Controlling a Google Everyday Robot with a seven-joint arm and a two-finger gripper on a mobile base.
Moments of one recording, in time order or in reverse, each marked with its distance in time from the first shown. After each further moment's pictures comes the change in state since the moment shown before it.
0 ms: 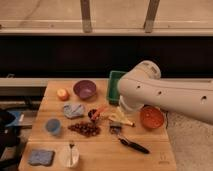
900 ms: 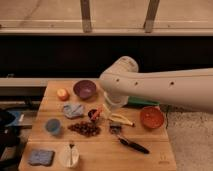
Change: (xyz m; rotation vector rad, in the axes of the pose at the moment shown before) arm -0.060 0.053 0.018 -0.042 0.029 -0.130
